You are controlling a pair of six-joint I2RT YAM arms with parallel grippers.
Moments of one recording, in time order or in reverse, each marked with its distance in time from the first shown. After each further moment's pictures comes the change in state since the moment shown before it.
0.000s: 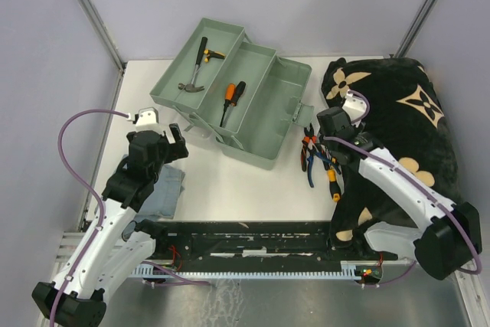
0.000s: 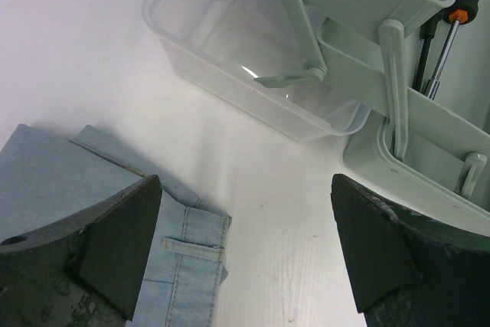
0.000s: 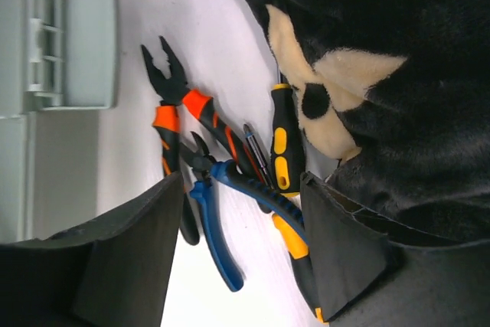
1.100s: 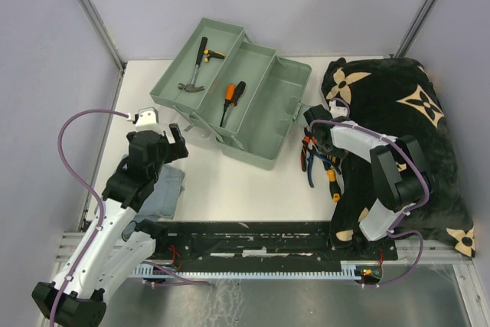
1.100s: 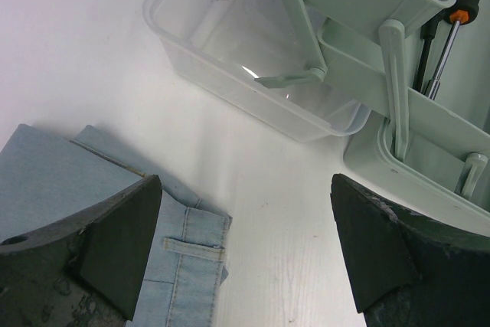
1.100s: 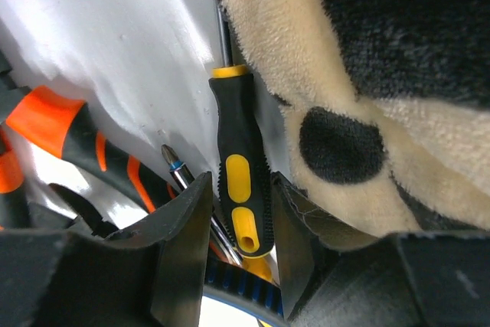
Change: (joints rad) left arm 0.000 0.000 0.000 0.000 -0.002 0.000; right arm -0.155 0.536 0.087 -0.037 -0.039 -0.032
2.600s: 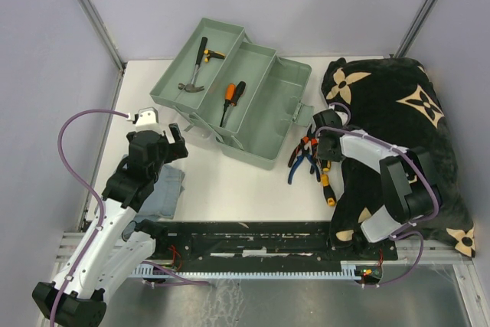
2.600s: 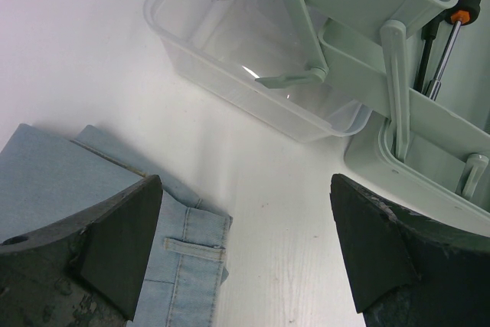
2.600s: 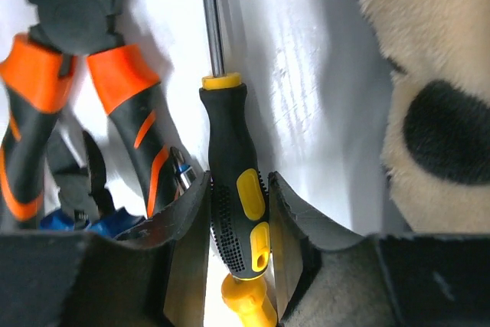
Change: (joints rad) left arm 0.003 0.001 0.000 0.000 0.001 0.000; right arm -0.038 -0.095 -0.123 0.161 -0.277 -0.128
